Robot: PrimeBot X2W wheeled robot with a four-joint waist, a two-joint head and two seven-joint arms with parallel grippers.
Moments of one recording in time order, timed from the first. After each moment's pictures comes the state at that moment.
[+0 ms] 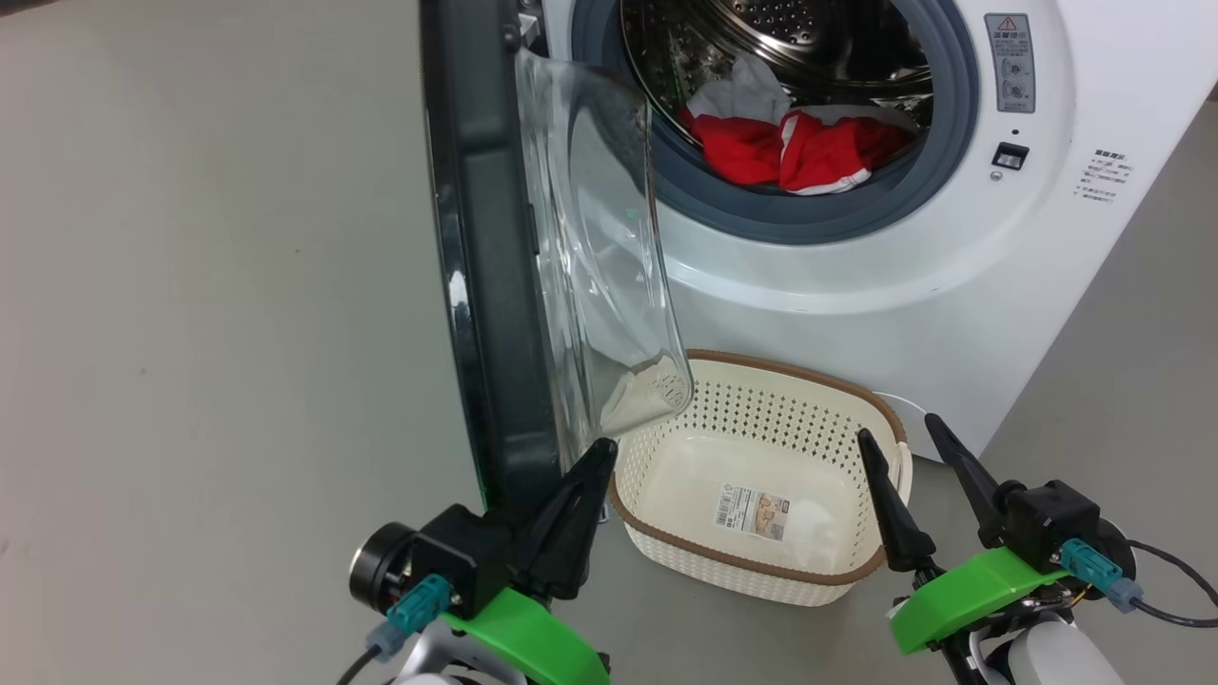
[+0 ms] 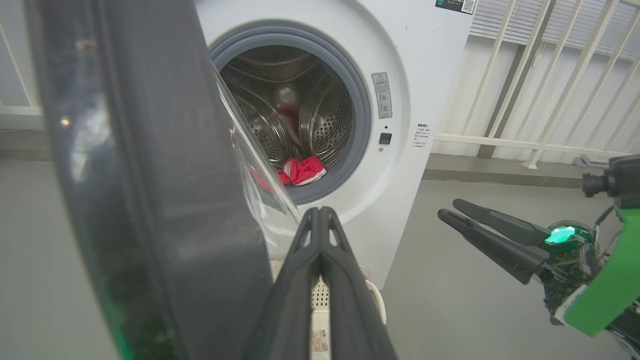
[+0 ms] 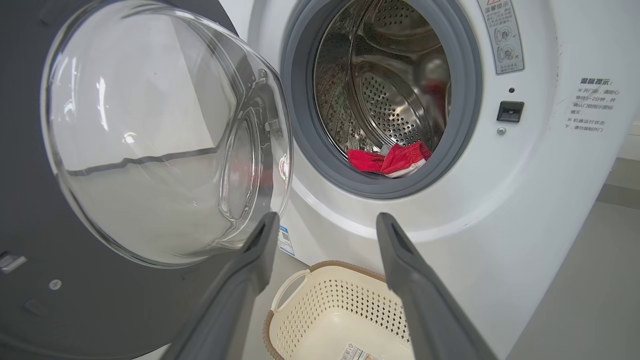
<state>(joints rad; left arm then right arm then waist) -0.26 0.06 -0.48 0.11 -0.33 -0.01 -0.08 -0.15 -0.05 0.08 0.36 0.26 0.12 -0.26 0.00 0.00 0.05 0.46</state>
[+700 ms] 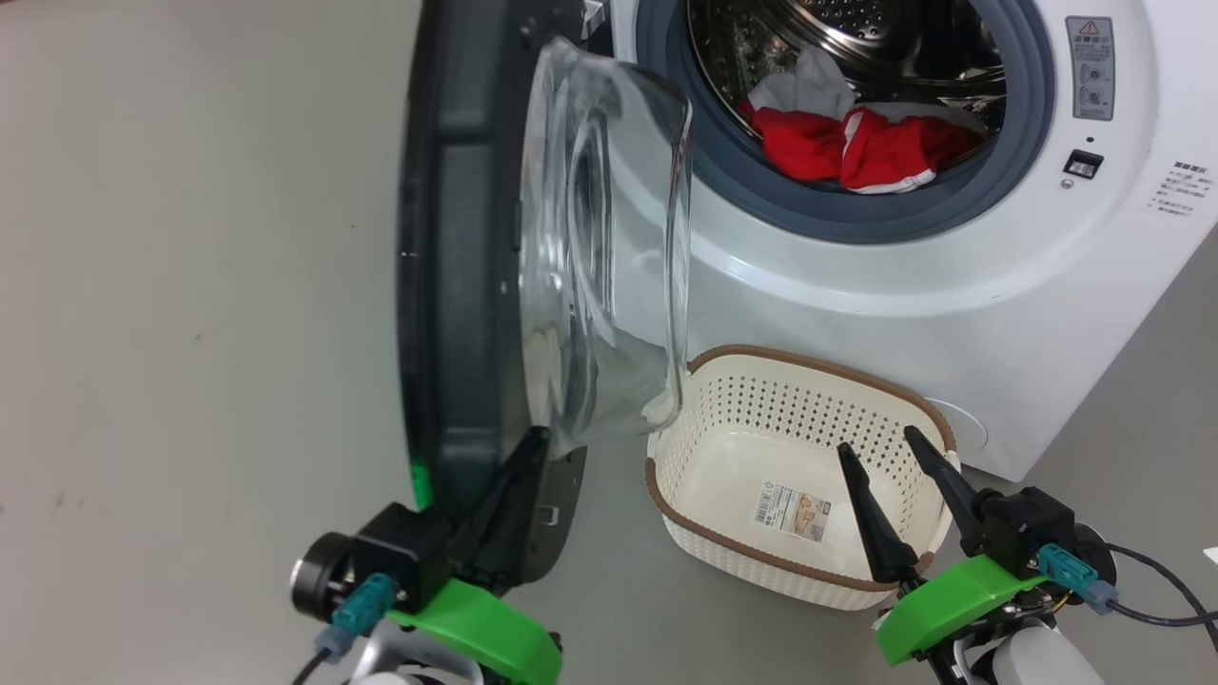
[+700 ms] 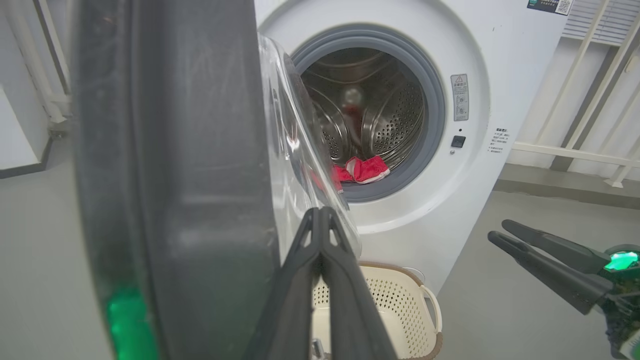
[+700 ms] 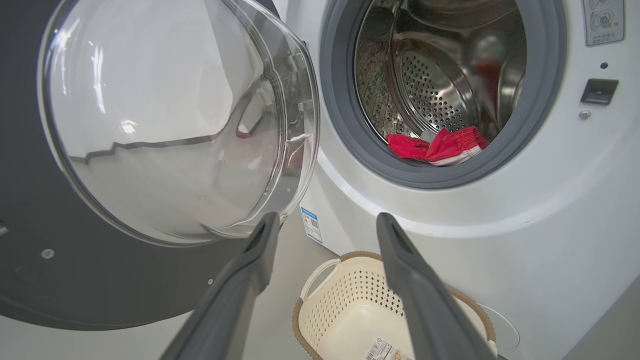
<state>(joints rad) -0.24 0.09 -0.42 0.11 -0.33 0.07 -0.09 -0.15 -0.05 0.11 0.39 0.26 0.12 -0.26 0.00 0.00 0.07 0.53</state>
